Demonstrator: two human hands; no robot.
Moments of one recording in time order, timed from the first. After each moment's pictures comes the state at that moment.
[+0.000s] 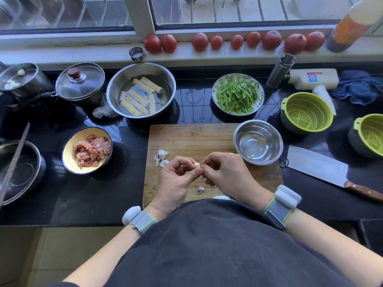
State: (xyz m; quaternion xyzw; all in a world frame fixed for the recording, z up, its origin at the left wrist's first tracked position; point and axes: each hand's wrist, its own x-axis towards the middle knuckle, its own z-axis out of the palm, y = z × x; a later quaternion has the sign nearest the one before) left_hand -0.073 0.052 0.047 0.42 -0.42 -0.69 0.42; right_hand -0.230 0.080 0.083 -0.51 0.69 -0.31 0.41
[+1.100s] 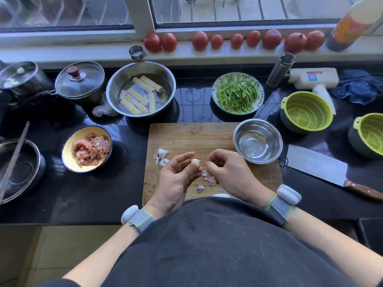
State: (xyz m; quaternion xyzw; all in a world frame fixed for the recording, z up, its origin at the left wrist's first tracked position) left_hand -0.073 0.053 0.055 0.44 -0.24 -0.77 0.39; right_hand -0.236 0.082 0.078 -0.49 0.70 -0.32 0.41
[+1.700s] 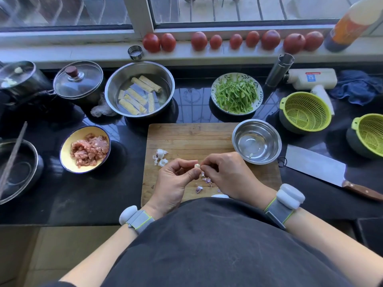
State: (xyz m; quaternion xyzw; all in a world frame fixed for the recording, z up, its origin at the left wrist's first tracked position) left_hand -0.071 0.054 0.048 0.45 -0.36 -0.72 0.38; right_hand -0.238 0.081 0.083 -0.63 0.68 -0.24 0.29
